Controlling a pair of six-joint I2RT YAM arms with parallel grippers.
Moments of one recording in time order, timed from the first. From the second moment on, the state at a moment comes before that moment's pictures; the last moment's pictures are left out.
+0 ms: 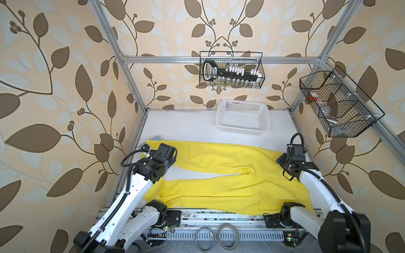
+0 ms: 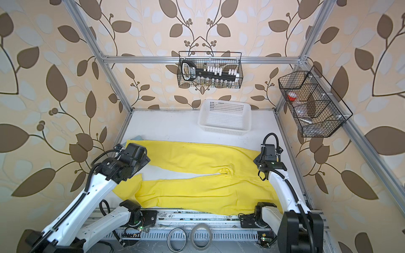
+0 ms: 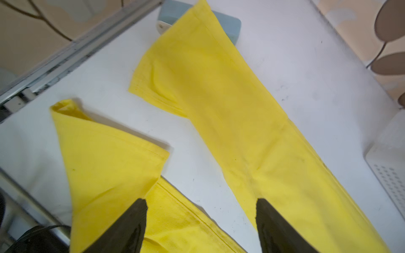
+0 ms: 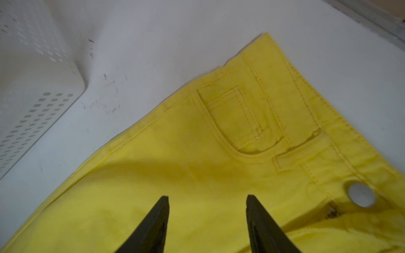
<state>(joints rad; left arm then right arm) -0.36 0.96 0.90 -1.03 -0.40 -1.08 -0.10 1.12 0.60 -0.48 0.20 0.76</state>
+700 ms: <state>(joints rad) -0.34 1.54 1.07 -0.73 -0.30 -0.88 -0.23 1.67 0.85 -0.19 0.11 0.70</state>
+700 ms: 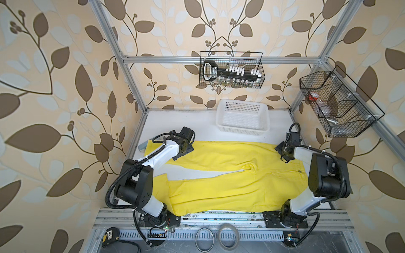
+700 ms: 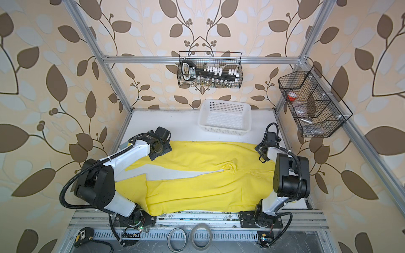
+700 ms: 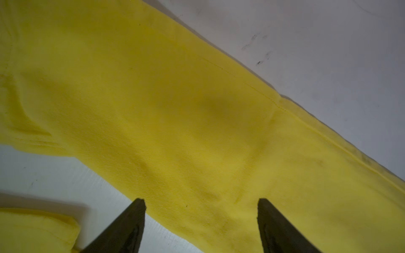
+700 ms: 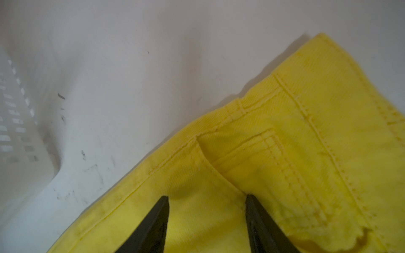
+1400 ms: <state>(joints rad) 0.08 1.50 1.07 -0.83 -0.24 -0.71 -0.35 1.74 0.96 -0.25 0.06 0.87</state>
